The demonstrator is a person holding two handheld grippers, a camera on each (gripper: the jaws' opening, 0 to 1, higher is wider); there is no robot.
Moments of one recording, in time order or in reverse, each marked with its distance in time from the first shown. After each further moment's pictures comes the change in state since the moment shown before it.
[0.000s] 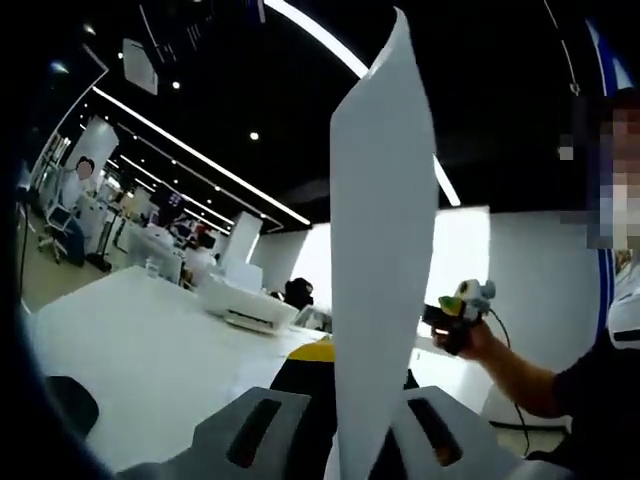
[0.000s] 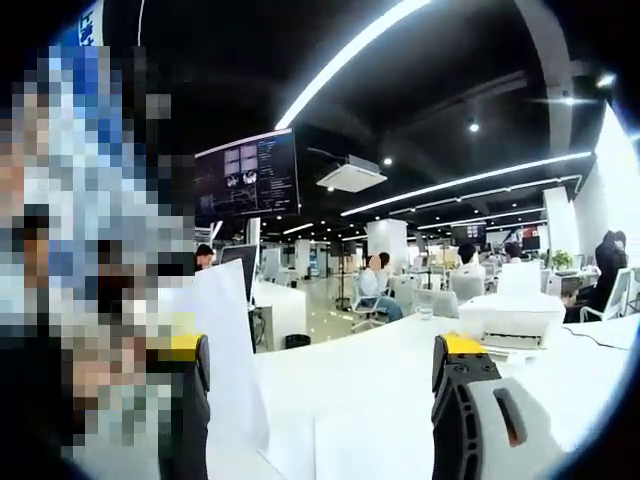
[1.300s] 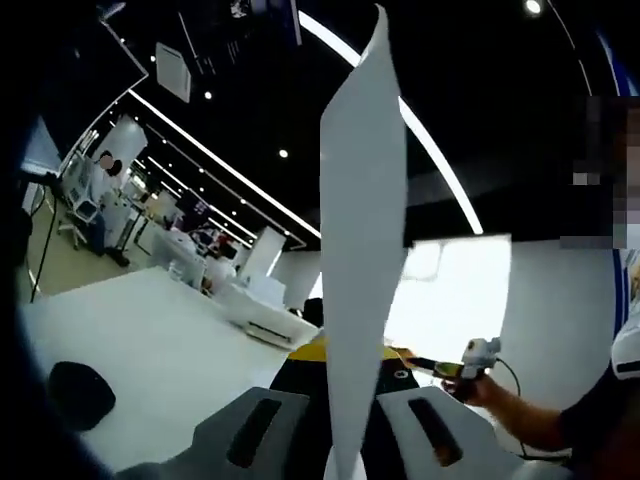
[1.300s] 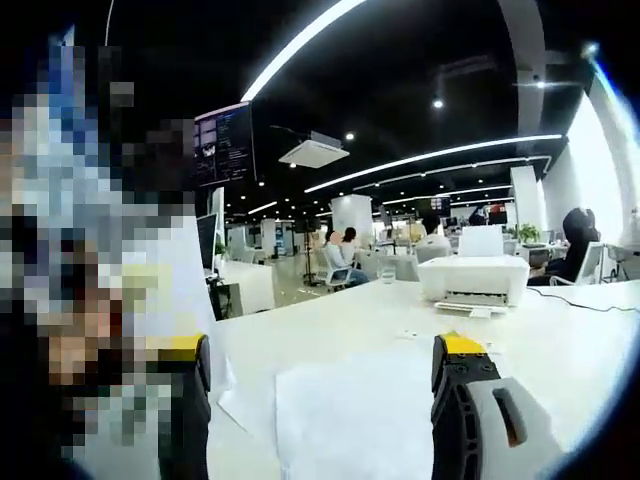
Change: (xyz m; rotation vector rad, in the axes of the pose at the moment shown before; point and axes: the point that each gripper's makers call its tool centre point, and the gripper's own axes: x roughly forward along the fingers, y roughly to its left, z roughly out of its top) left arm -0.019 0.030 0.015 -0.070 -0.105 0.109; right arm -0.033 -0.047 -0.070 0.042 0.103 -0.155
